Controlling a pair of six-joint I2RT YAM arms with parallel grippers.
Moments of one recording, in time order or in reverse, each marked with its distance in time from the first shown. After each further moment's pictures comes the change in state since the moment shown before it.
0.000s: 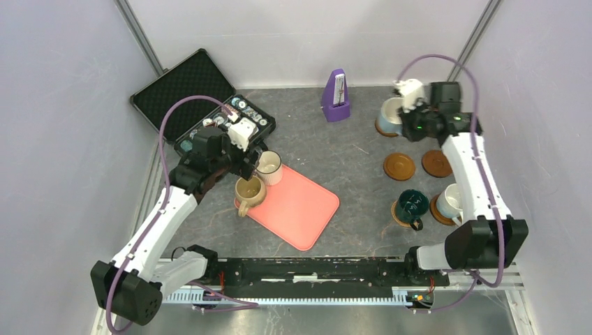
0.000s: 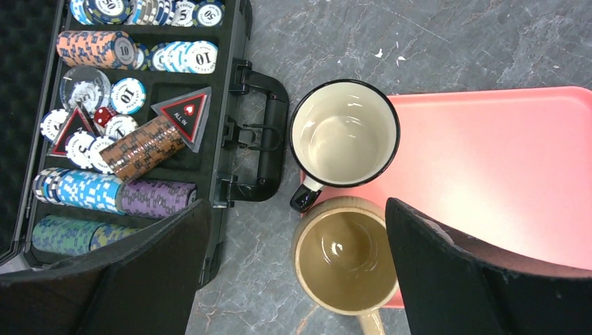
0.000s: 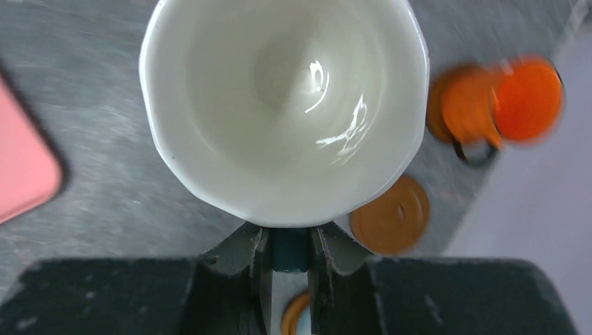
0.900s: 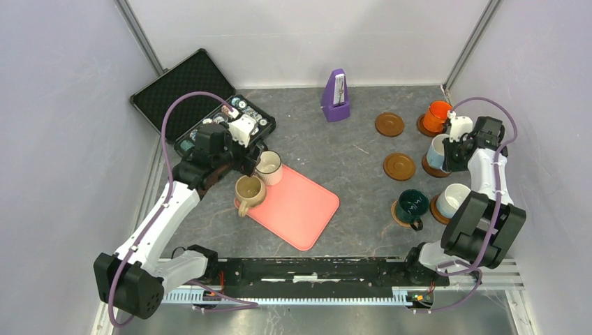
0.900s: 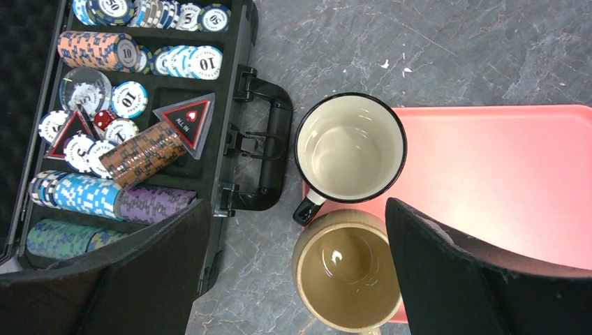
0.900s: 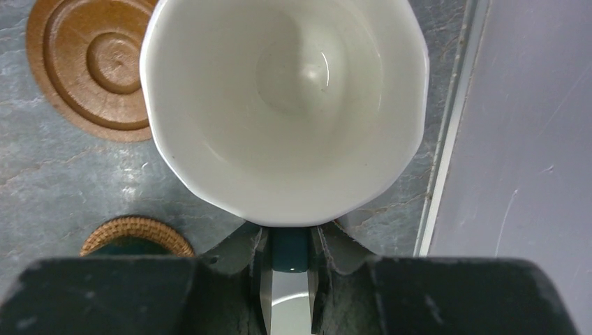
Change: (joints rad) left arm 0.000 0.055 0.006 0.048 -0.008 -0.027; right arm -0.543 0.029 -0.337 0.153 0.010 -0.016
